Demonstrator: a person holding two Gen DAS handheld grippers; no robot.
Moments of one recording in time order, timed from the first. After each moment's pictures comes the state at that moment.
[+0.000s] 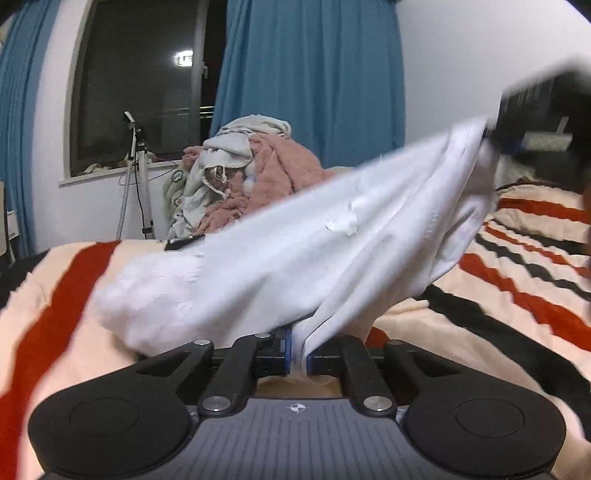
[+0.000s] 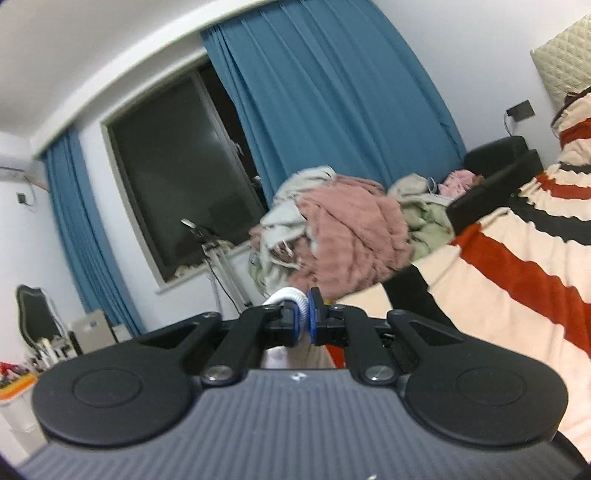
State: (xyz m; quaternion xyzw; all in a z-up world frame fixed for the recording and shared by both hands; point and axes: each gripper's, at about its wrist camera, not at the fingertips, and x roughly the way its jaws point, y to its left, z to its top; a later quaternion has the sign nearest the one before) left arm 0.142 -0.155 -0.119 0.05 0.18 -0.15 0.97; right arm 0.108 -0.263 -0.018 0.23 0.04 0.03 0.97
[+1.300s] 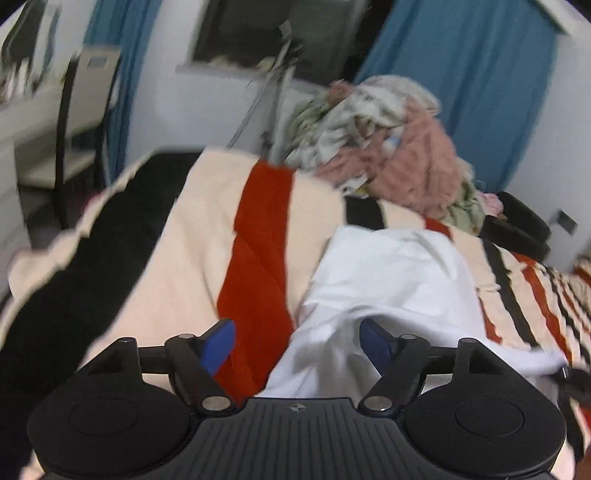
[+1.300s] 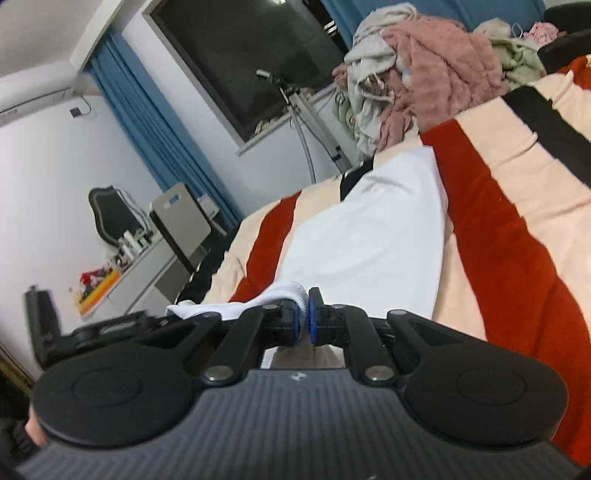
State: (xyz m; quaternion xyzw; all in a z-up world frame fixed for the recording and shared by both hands) left arm 0.138 0.155 -0.027 -0.09 0.30 -0.03 0.95; right arm 0.113 -0.122 -0.073 0.26 0.23 0.22 0.91
